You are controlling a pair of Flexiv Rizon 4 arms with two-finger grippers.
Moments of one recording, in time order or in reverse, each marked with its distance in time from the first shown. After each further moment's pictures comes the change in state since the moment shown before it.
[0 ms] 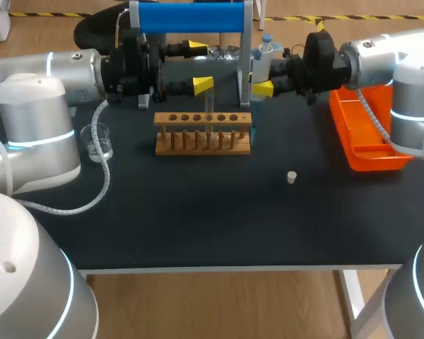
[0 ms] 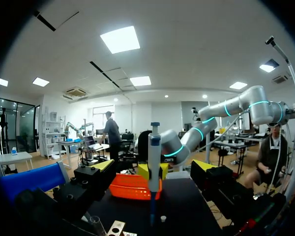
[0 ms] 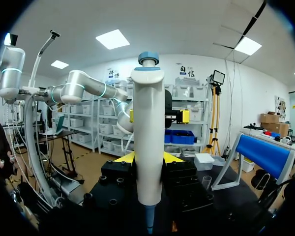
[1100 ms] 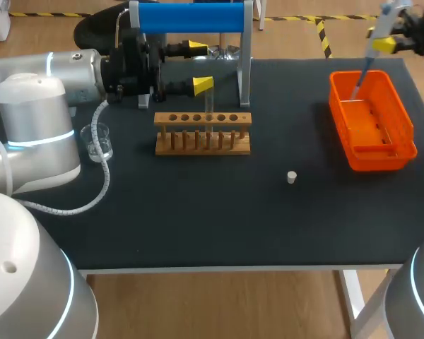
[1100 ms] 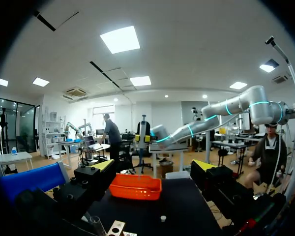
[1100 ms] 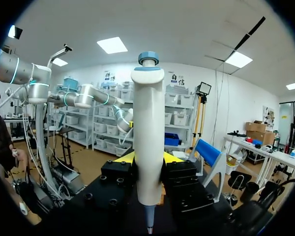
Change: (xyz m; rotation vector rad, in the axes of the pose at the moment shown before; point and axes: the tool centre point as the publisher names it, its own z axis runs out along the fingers) left arm 0.000 0.000 0.000 0.000 0.000 0.000; right arm -0.015 0.043 -0.255 -0.009 -0.083 -0.059
